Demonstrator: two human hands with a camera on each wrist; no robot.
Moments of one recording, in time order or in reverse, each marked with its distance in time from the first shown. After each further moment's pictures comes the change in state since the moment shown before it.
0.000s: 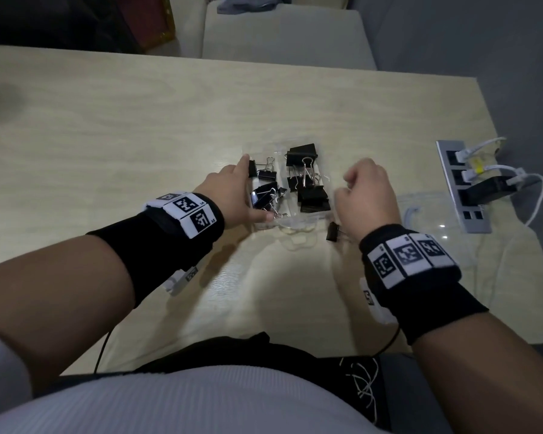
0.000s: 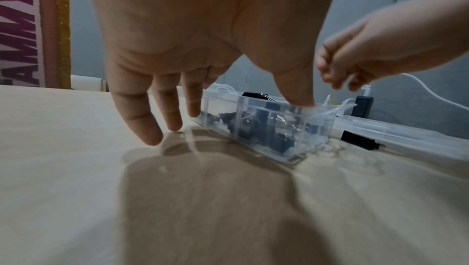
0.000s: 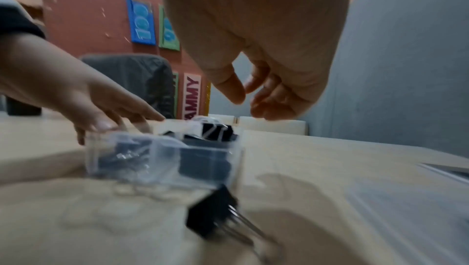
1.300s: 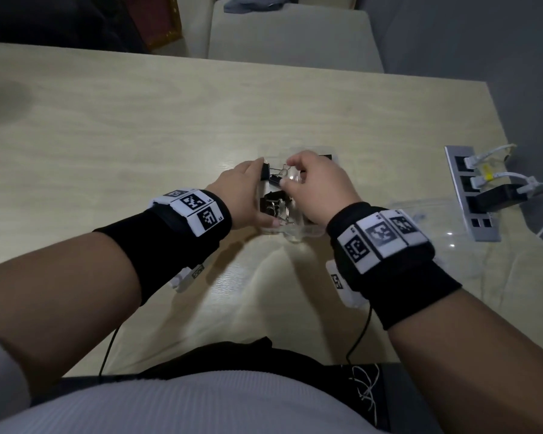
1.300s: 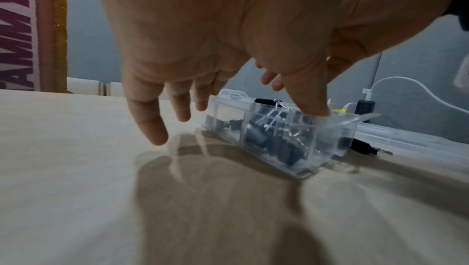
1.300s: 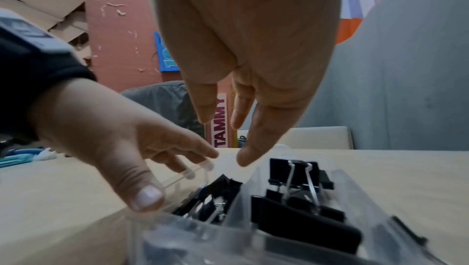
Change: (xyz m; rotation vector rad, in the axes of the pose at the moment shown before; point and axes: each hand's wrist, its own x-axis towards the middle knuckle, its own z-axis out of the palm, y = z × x) left_hand 0.002 0.005 -0.005 -0.028 0.011 0.111; right_hand 0.011 -0.057 0.026 0.075 -0.255 -0.196
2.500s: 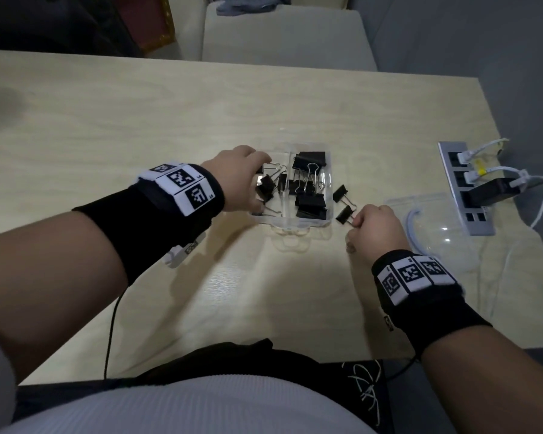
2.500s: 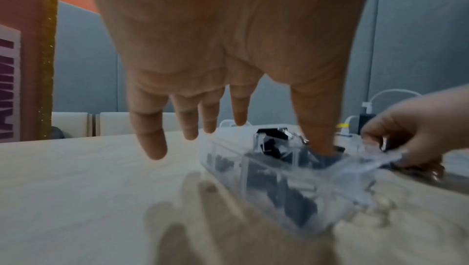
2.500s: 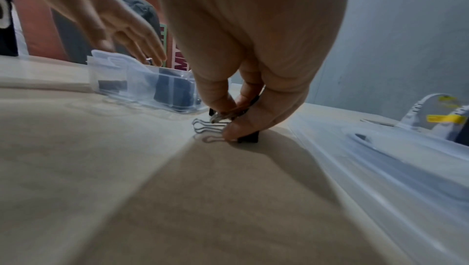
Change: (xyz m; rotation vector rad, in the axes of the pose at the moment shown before) left_hand 0.013 0.003 -0.028 0.194 -0.041 0.085; right_hand -0.035 0.112 -0.006 -0.263 0.022 0.387
